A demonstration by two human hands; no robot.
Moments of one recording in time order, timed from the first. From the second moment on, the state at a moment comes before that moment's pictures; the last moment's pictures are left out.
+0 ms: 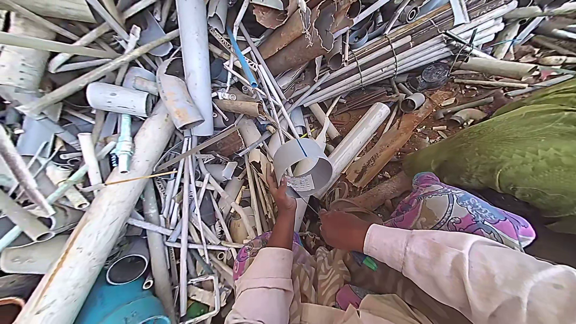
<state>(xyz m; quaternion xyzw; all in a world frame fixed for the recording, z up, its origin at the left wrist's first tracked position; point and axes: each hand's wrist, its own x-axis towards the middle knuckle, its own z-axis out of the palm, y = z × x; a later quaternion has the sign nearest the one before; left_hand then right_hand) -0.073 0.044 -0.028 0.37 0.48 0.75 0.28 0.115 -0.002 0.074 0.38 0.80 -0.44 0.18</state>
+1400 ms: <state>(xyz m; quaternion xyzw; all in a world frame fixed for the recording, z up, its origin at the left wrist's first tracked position) -0.078 0.041 -0.026 0.43 0.46 0.71 0.31 0.122 0.017 0.072 0.36 0.81 -0.42 0.18</state>
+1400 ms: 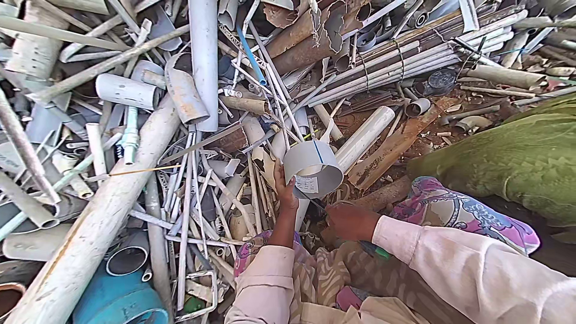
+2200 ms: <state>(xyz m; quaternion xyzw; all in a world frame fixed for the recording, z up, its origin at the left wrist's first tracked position) -0.073 0.042 -0.025 0.33 0.48 0.75 0.31 0.114 0.008 0.069 0.37 0.81 -0.42 0.19</state>
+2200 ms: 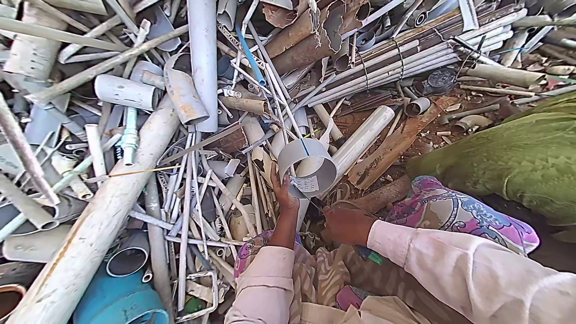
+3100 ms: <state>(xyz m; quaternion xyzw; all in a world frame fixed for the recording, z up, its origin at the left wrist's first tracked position) -0.077 0.045 -0.026 0.34 0.47 0.77 0.29 0.112 0.009 0.073 0.38 0.80 -0.43 0.18</state>
